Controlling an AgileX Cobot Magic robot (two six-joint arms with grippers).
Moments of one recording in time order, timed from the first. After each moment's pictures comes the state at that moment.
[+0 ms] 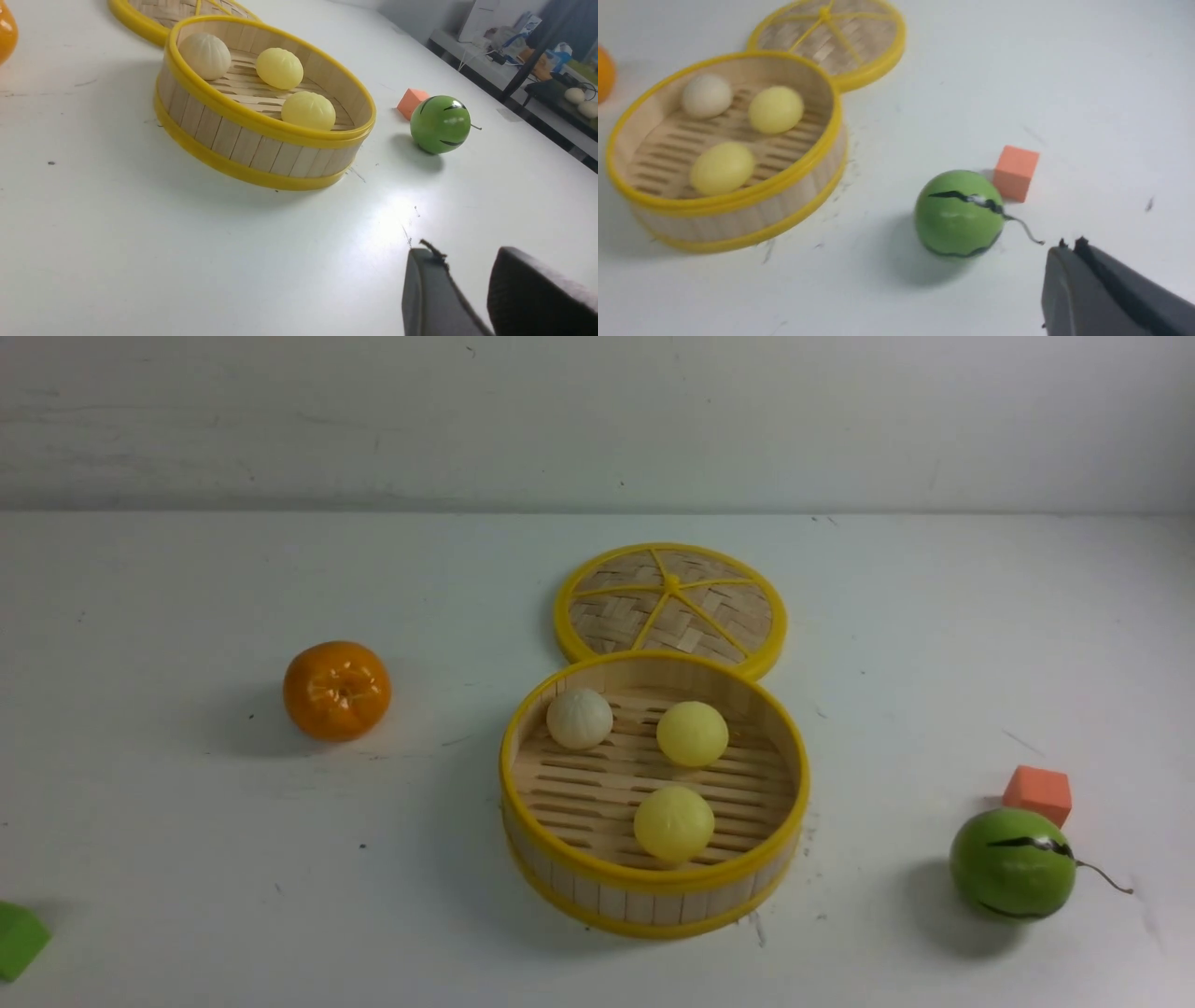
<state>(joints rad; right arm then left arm) 0.15 0.22 -0.33 -0.05 0.53 0.08 -0.68 0.07 -0.07 -0.22 0.24 -0.18</state>
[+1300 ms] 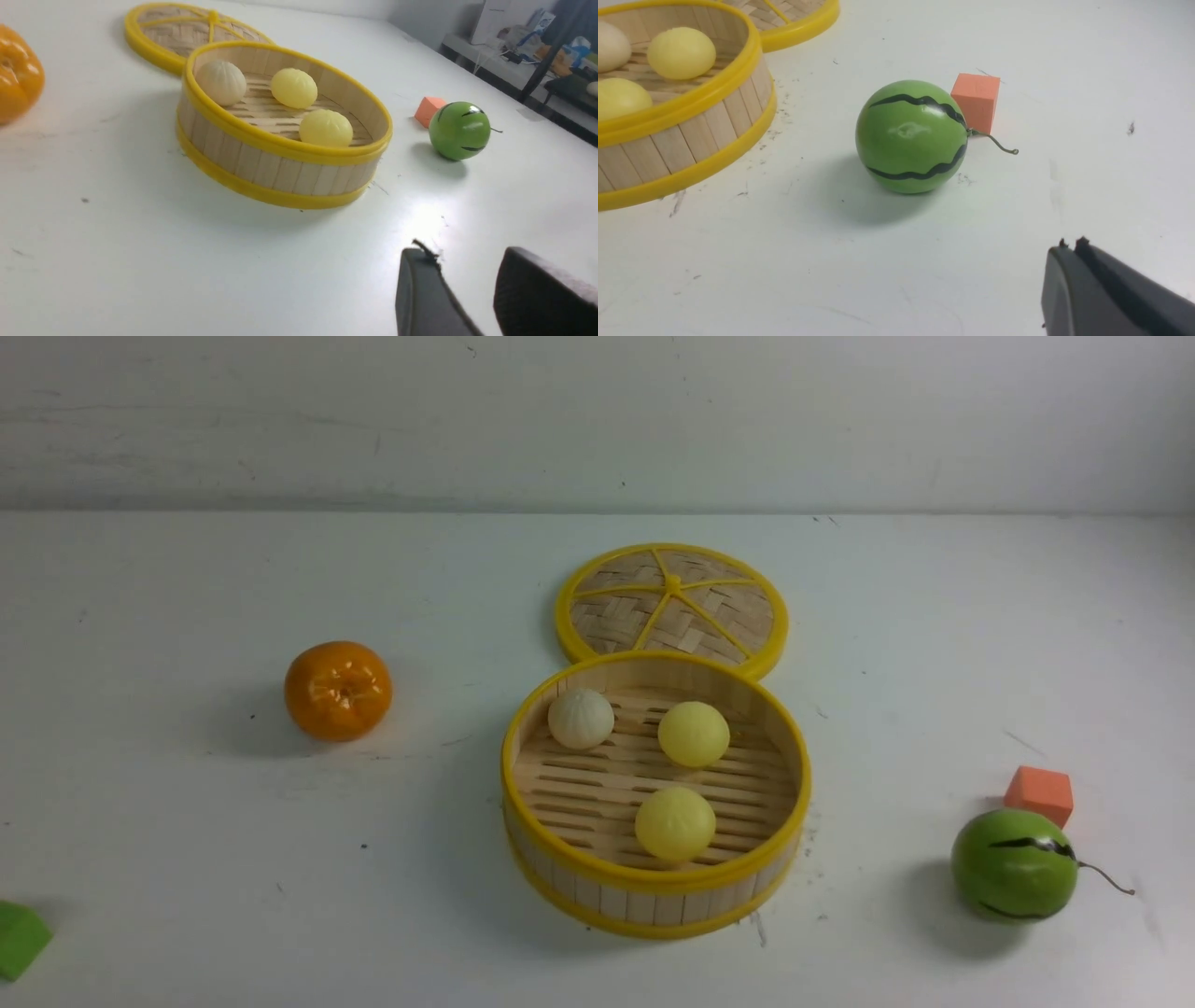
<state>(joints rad) 0.07 -0.01 0.02 -0.08 0.38 0.13 -0.66 0.07 -0.06 -0.07 0.20 -0.18</state>
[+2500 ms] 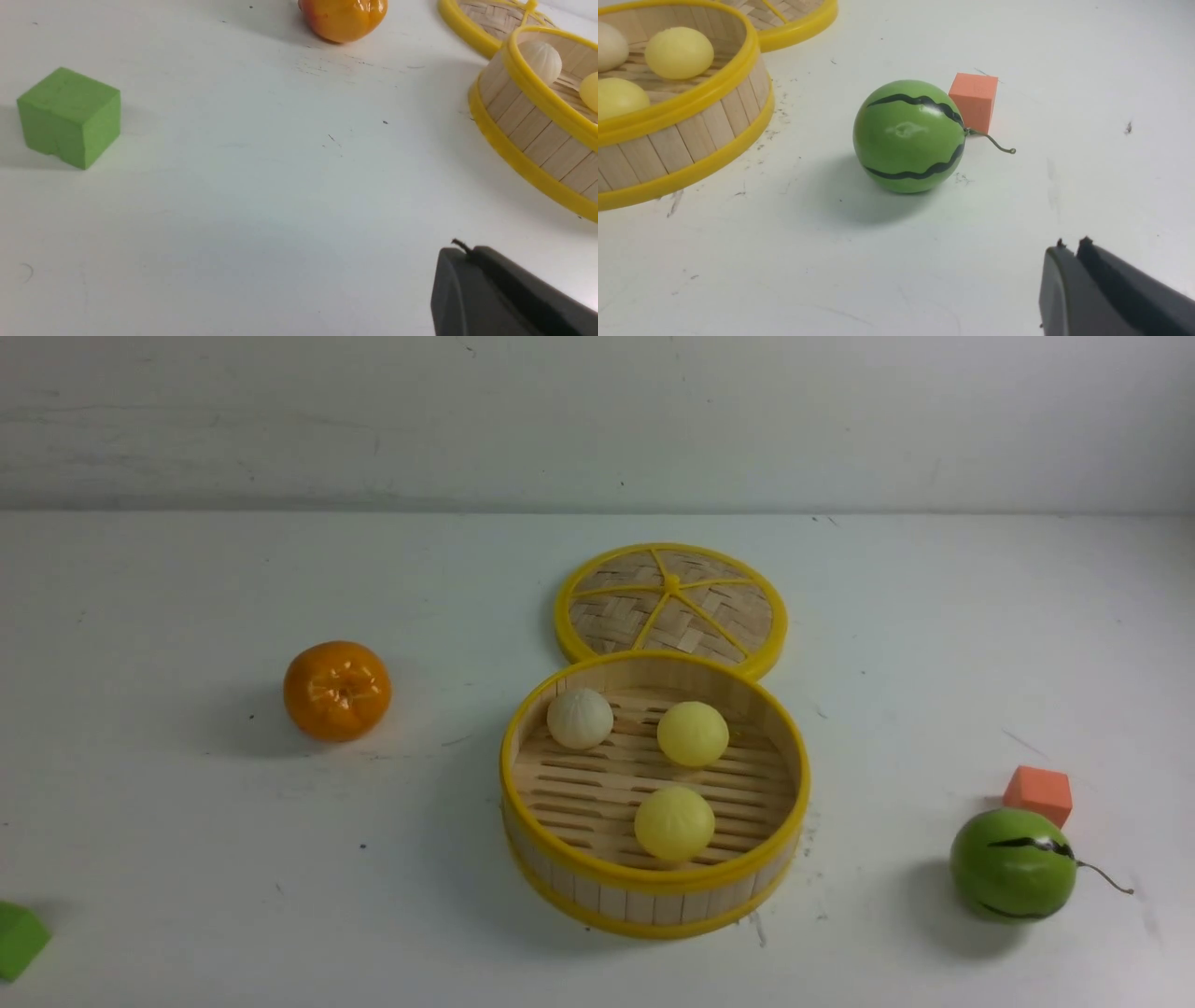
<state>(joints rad) 0.07 -0.01 0.02 -0.08 0.38 0.13 -0.12 -0.01 0.03 -0.13 0.38 -0.21</state>
